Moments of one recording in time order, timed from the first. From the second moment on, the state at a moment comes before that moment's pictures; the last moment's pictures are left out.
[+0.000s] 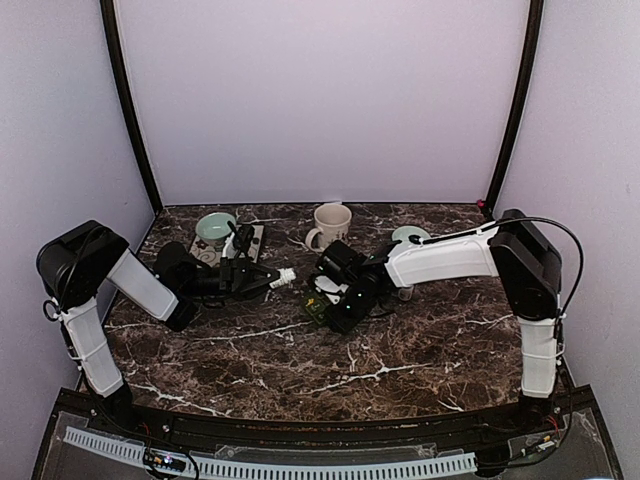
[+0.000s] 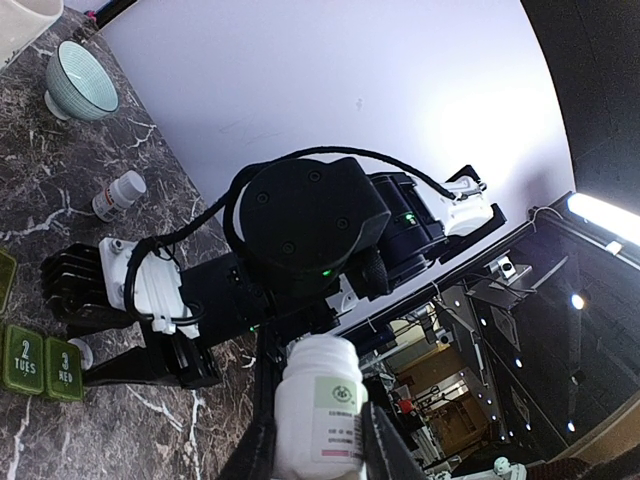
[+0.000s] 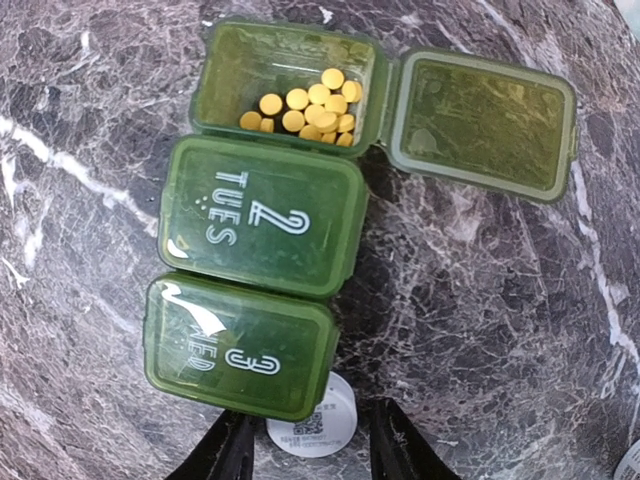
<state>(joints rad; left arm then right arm) -0.48 1.83 0.57 1.50 1.07 -1.26 0.96 2.04 1.41 -0.58 0.04 0.12</state>
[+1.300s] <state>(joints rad) -0.48 1.67 0.59 1.50 1.06 -1.33 0.97 1.69 1.29 -0.57 -0.01 0.15</state>
